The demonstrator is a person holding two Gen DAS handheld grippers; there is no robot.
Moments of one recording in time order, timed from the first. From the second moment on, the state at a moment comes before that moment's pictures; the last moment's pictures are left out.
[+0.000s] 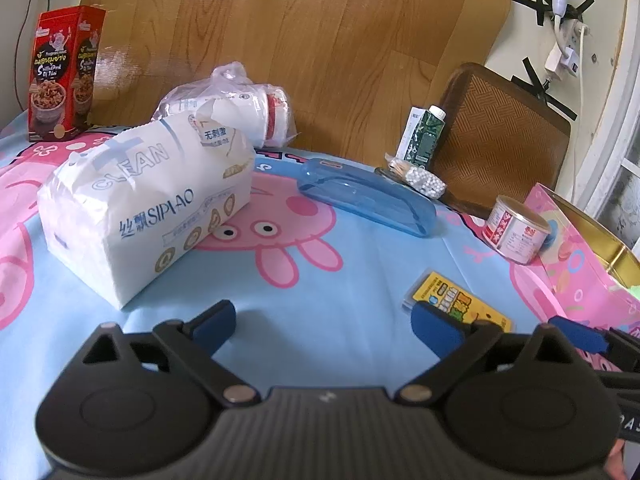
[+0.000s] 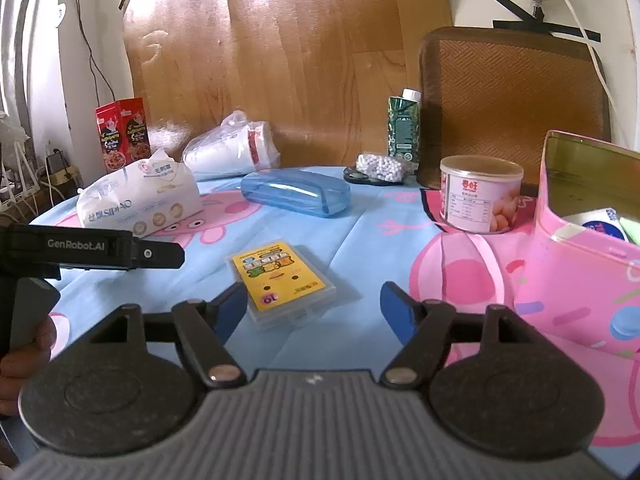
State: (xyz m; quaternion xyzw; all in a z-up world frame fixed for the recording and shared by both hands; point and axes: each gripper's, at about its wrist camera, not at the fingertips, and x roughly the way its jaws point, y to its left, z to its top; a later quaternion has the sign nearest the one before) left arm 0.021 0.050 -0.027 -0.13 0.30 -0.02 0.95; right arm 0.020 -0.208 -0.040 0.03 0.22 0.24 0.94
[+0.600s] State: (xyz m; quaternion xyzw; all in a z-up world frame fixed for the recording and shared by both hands) left arm 0.021 0.049 -0.027 -0.13 0.30 -0.03 0.95; right arm 0.024 -0.203 -0.041 0.02 0.24 0.26 0.94
